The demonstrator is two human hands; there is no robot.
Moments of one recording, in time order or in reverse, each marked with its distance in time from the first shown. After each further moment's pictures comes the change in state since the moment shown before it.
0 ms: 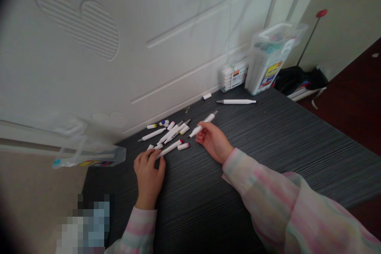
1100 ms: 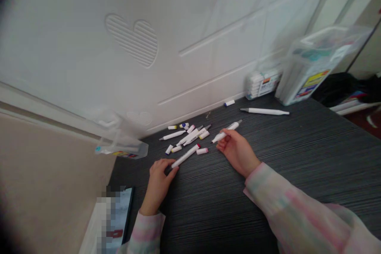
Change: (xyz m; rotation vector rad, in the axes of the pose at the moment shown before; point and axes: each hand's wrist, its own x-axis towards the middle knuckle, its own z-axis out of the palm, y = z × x) left_hand -0.005 -0.014 -0.030 -0.355 -0.276 -0.333; right_hand 0.000 -0.001 0.002 0.042 0.067 0.027
